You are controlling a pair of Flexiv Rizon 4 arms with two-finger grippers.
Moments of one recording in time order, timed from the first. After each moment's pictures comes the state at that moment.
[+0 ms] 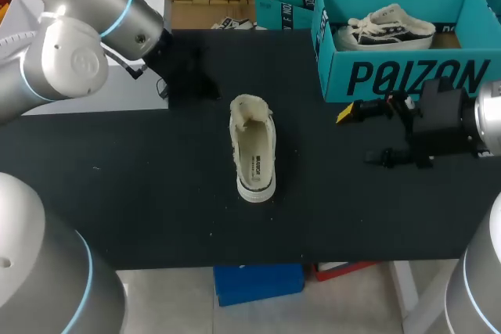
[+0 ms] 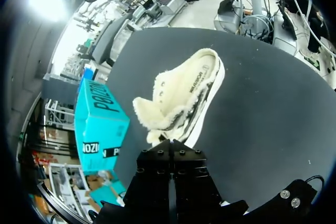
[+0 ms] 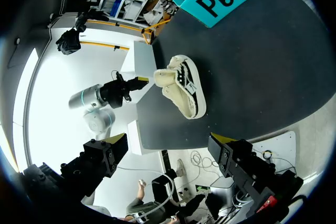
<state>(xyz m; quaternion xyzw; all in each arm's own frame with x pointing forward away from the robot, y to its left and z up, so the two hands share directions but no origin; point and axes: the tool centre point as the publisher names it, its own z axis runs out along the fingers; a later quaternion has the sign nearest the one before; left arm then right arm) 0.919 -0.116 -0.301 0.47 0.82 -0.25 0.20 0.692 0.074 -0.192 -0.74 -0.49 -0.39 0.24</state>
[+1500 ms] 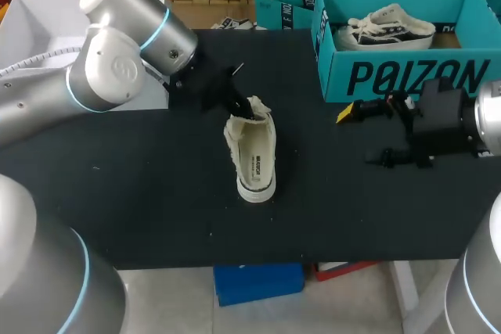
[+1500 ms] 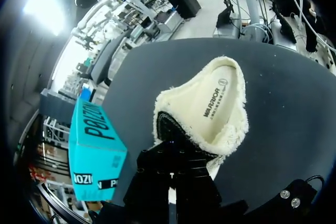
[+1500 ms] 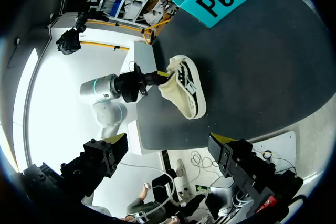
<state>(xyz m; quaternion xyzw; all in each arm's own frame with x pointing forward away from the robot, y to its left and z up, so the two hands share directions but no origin) 0.899 -0.182 -0.343 0.51 0.79 -0.32 0.16 0.692 0.074 -0.192 -0.74 -0.49 -0.39 0.24</state>
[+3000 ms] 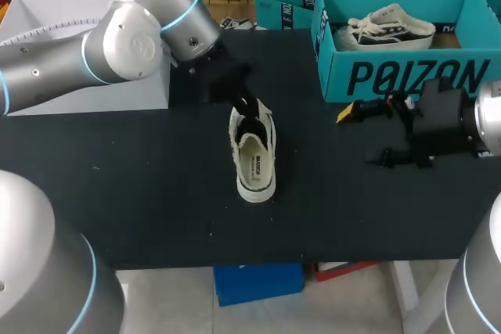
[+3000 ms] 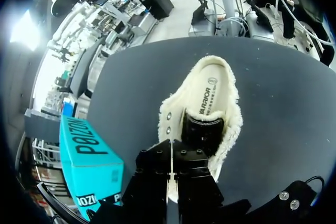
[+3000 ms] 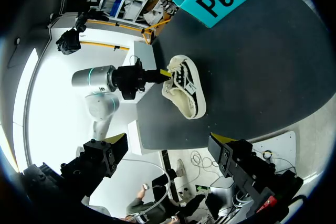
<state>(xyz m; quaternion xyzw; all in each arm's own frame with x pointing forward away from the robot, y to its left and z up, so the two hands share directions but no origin) 0.898 -0.192 -0.337 0.58 0.76 -0.26 0.12 0.692 0.074 -0.192 -0.74 -0.49 -0.39 0.24</state>
